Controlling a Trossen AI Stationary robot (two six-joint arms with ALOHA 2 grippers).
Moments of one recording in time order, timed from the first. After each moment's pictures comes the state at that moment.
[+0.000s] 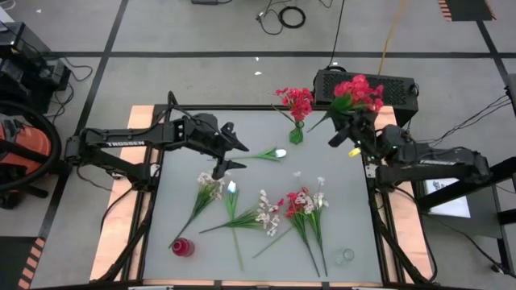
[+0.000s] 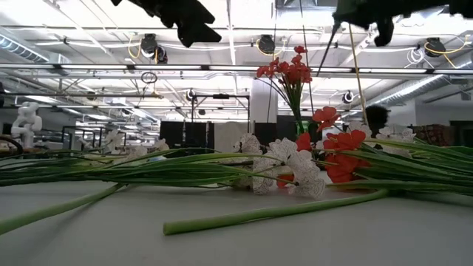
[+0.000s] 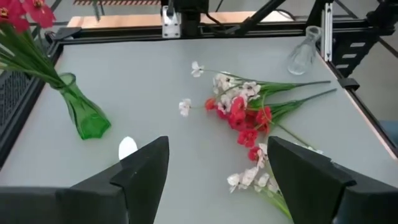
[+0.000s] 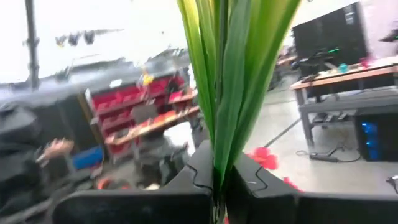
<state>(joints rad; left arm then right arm) 0.18 1.27 1.07 -0.32 0.29 0.14 -0.15 0.67 0.52 0.42 0.63 0.23</state>
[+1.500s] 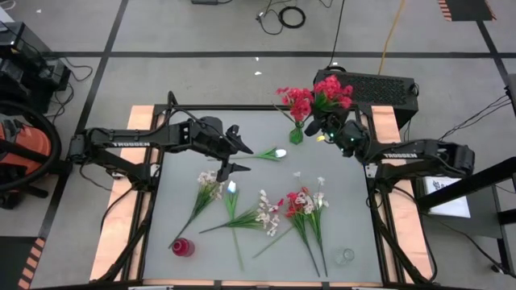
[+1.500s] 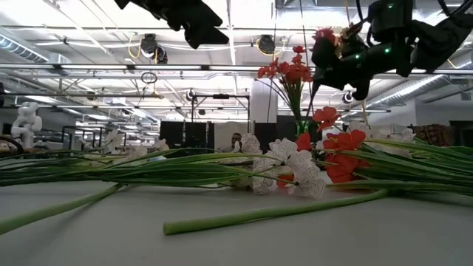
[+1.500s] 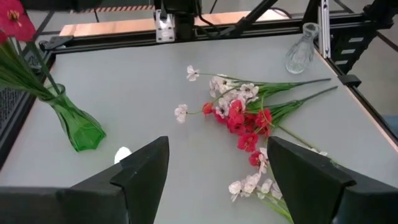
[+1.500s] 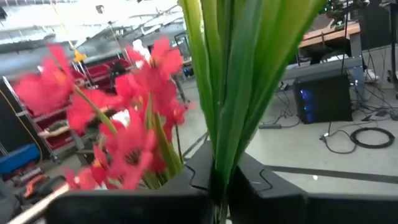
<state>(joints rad) 0.15 1.32 1.07 -0.26 0.28 0.17 -0.42 1.15 0.38 0.83 0.55 0.35</state>
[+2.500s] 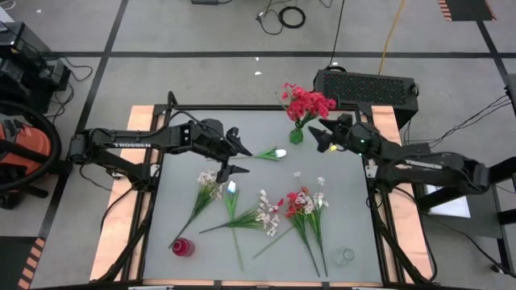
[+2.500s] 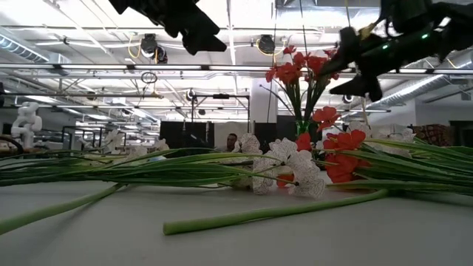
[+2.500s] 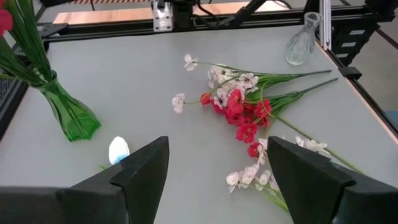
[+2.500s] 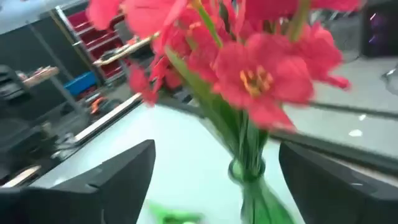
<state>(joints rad) 0.15 1.32 1.03 -0.25 0.29 0.16 -0.41 0.76 0.39 0.17 0.23 0.49</state>
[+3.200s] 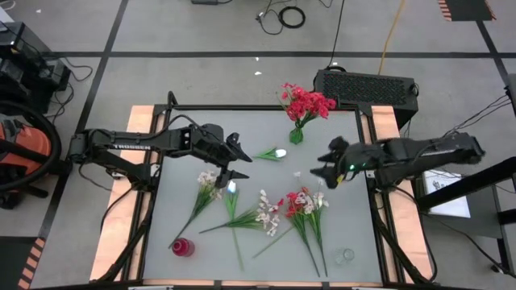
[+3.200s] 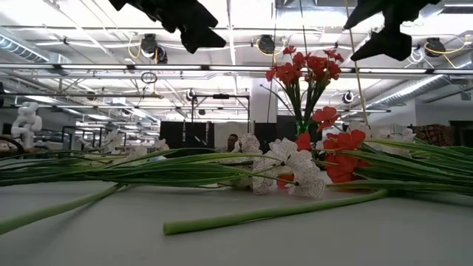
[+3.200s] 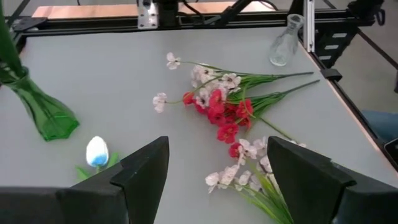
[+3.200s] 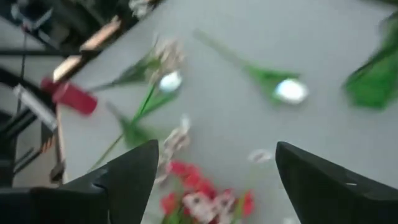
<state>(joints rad) 0.10 1.32 1.03 -0.25 0.28 0.11 0.17 0.90 0.87 -0.64 0.24 0.82</state>
